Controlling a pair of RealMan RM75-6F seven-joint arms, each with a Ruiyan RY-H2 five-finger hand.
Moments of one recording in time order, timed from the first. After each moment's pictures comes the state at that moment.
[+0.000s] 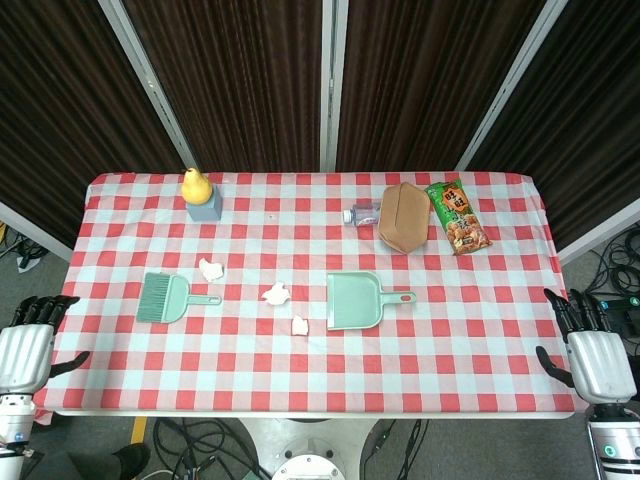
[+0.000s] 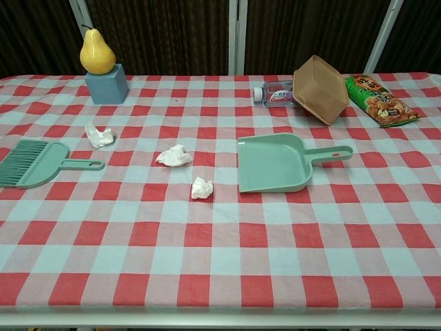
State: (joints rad) left arm -0.08 -1.19 -0.05 -1.59 1.44 1.48 0.13; right arm 0.08 -1.07 0.05 -1.68 -1.53 1.48 -0.08
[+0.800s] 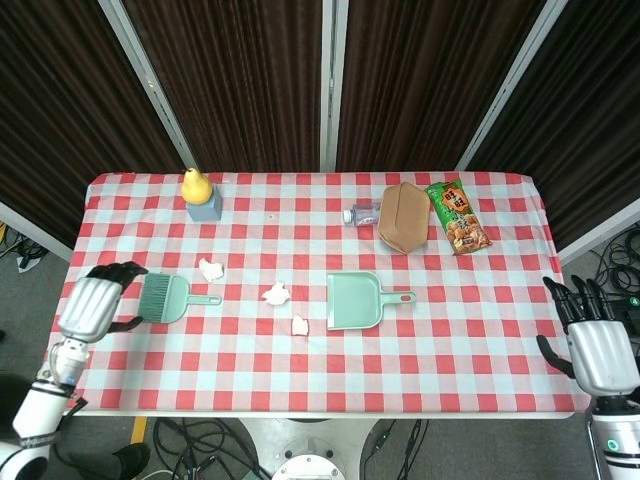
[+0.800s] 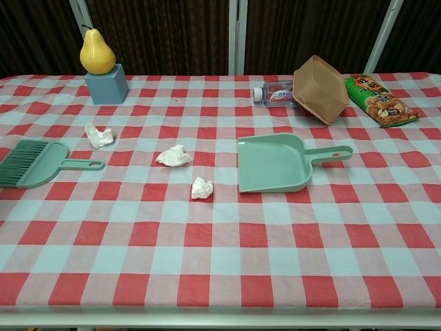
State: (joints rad) left arm -0.33 -1.23 -0.14 -1.54 1.46 1.21 0.14; right arm 0.10 -1.02 0.08 -1.72 -1.56 1.49 -0.13
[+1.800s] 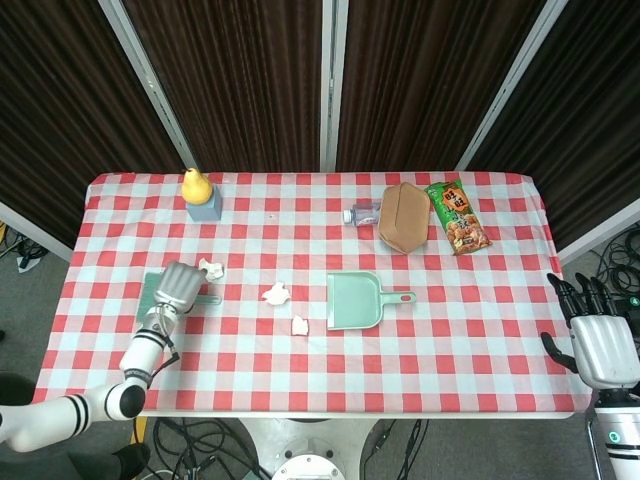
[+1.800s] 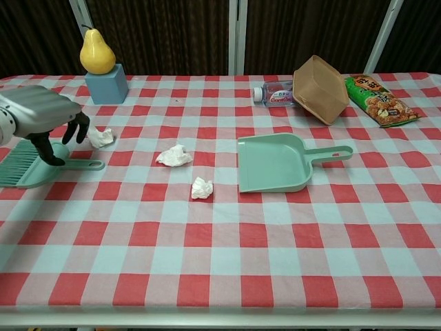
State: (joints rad) left arm -0.69 -1.57 -0.15 -1.34 0.88 0.89 0.86; right arm 0.12 -1.00 0.08 -1.74 -1.49 1.44 -0.14
